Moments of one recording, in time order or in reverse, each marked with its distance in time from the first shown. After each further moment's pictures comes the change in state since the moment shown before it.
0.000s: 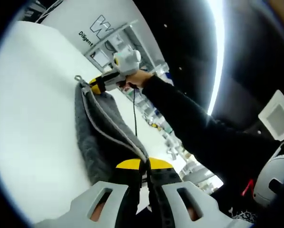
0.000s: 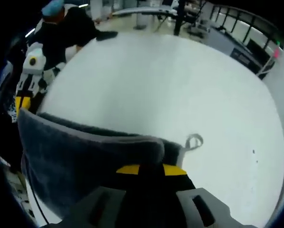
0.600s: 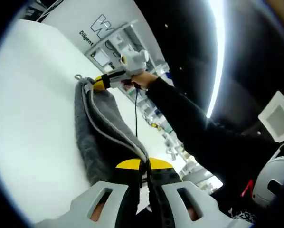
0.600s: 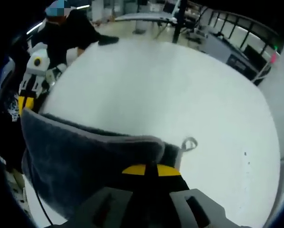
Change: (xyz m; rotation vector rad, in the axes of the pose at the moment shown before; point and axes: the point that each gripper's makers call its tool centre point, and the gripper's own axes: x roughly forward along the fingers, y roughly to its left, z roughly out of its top) left arm 0.003 -0.003 -0.002 -0.004 0.008 -0.001; right arm -0.021 0.002 0.005 -0.022 -0.051 -0.049
